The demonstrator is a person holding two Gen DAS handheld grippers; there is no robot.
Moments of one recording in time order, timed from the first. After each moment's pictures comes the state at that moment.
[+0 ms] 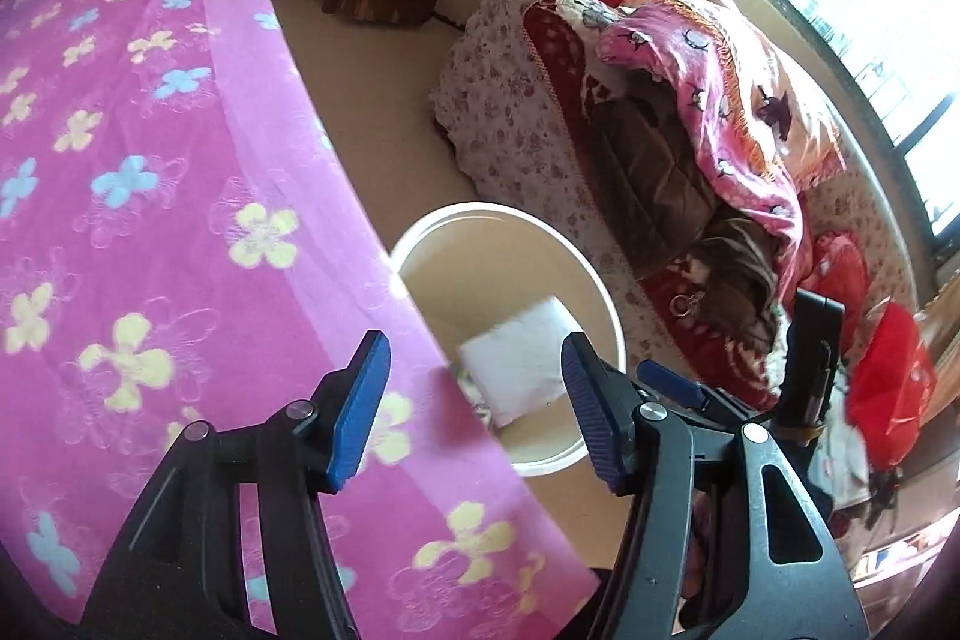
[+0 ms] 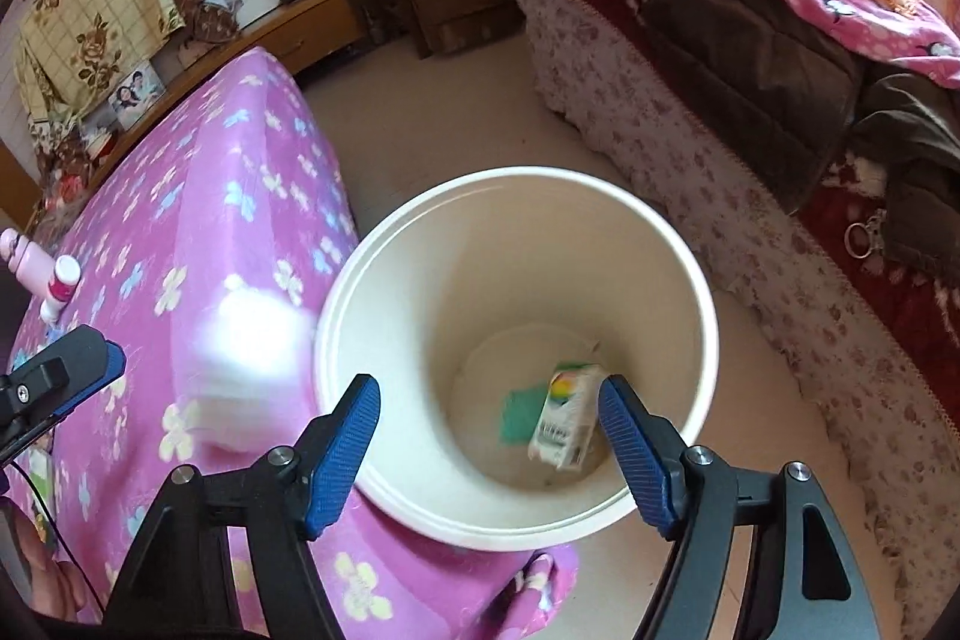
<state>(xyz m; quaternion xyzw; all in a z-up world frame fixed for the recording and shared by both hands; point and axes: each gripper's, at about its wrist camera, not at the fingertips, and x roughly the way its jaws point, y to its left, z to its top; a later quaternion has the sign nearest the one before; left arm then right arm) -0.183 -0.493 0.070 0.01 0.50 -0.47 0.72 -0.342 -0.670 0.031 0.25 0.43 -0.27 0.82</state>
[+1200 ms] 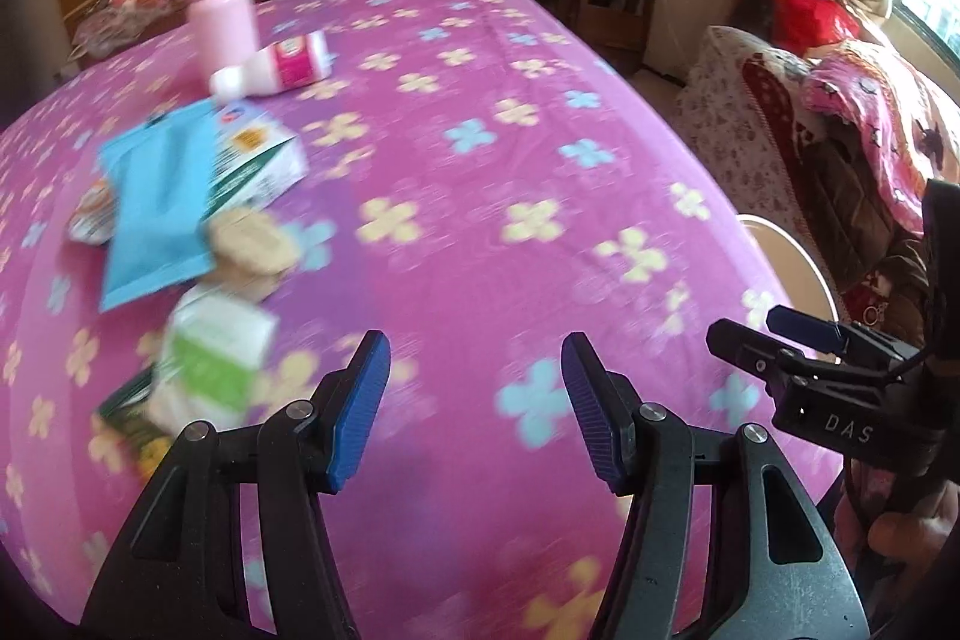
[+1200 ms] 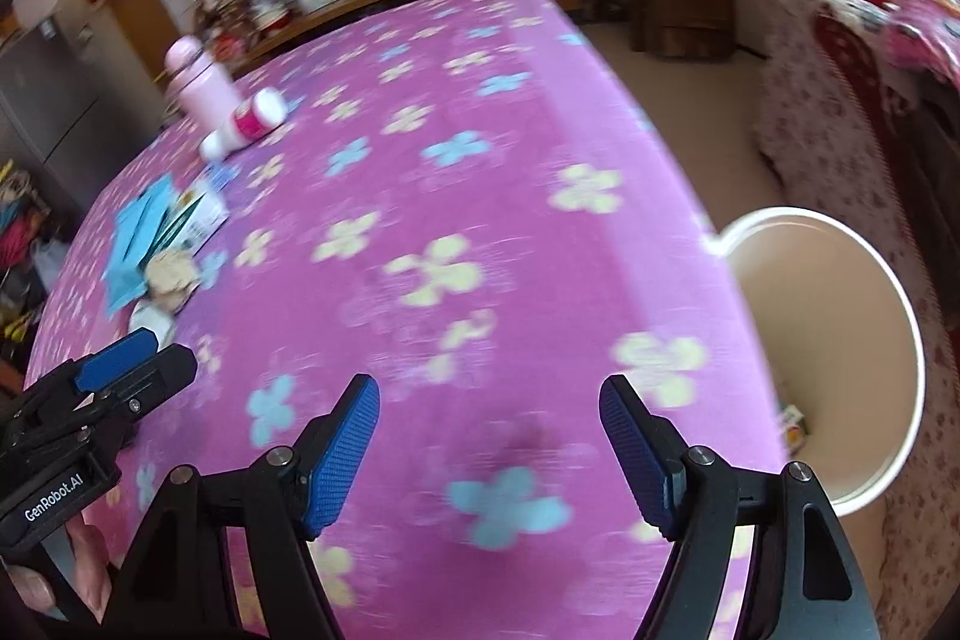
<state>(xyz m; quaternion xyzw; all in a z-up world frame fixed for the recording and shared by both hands) -0.159 -0.269 0.069 0.07 0.46 -0.26 0.85 -0.234 -0.465 0.046 0.15 0.47 -0.09 0.87</state>
